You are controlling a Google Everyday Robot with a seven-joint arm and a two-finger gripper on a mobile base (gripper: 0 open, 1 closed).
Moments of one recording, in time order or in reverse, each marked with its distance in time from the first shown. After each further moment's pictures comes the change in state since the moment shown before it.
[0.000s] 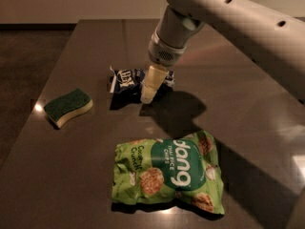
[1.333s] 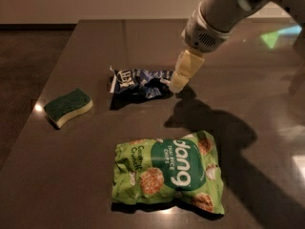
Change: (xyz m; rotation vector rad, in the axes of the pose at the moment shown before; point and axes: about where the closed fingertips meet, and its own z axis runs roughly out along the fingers) arm 0.045 0.008 -0.095 0.129 -0.038 0.059
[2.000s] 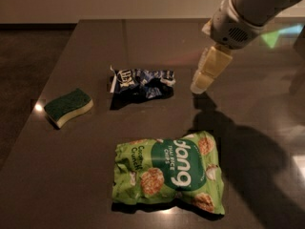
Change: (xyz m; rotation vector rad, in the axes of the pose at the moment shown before) arm 0.036 0.015 -0.055 0.036 0.030 0.017
